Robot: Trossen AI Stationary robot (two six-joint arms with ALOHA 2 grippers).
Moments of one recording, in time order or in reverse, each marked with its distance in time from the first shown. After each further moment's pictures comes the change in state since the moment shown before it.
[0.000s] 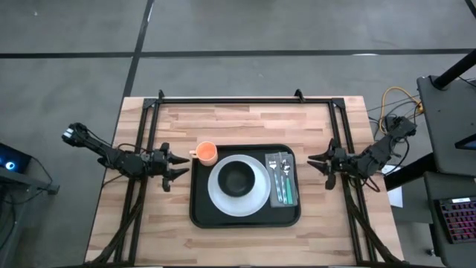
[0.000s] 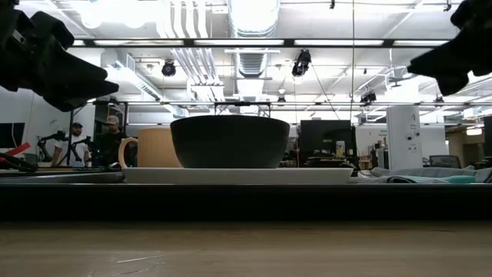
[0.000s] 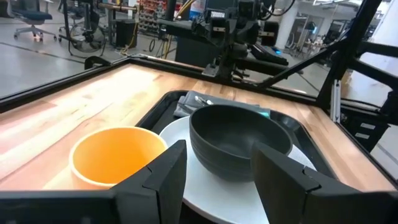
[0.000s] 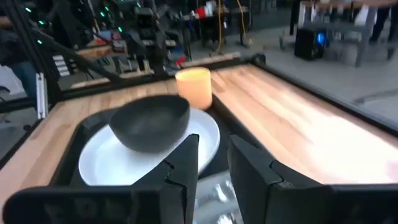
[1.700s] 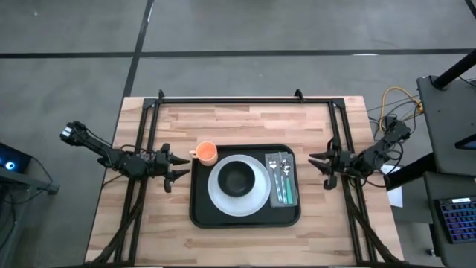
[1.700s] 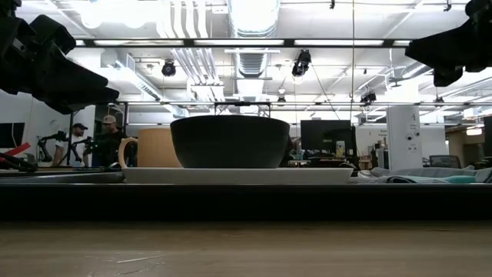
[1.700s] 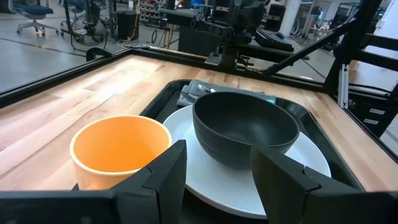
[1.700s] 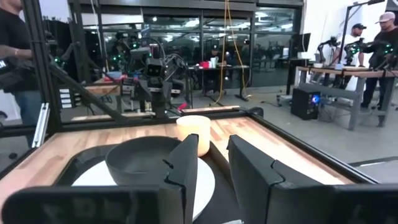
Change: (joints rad) left arm 0.000 0.057 0.000 0.000 0.000 0.000; right arm 0.002 -0.152 -0.152 0.363 0.003 -0.391
